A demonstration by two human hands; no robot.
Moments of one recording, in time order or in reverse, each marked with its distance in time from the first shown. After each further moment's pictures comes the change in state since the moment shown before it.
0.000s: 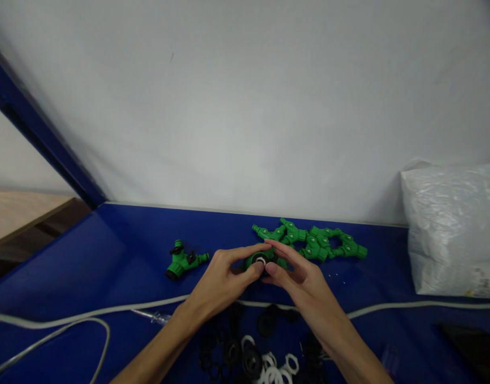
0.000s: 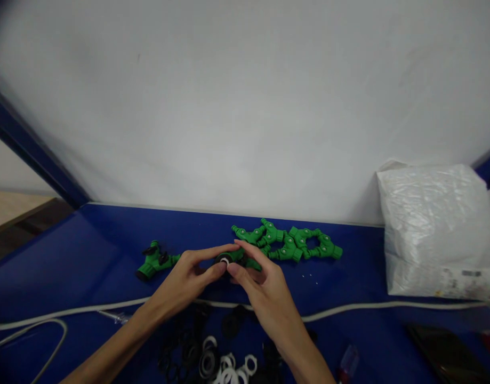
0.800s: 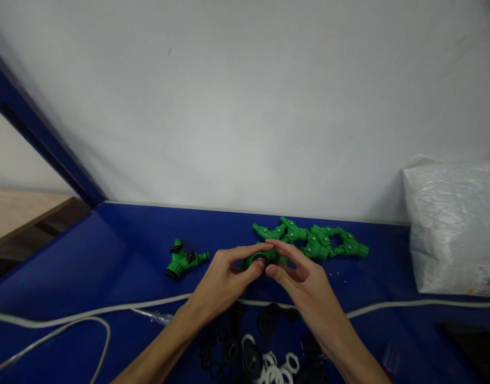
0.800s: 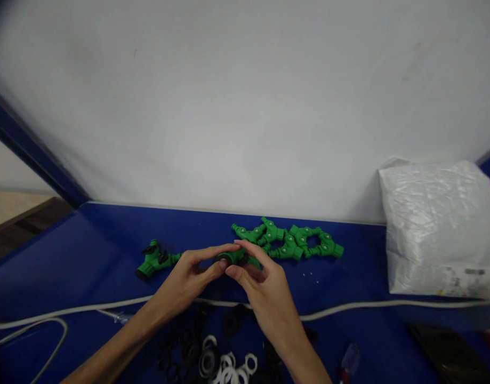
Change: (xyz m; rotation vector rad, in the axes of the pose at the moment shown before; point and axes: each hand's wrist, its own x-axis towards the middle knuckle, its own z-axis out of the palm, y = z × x) left_hand -0.001 -0.004 0.004 -0.081 0.001 0.037; right_hand 0.002 -0.001 0.002 -0.026 0.055 -0.060
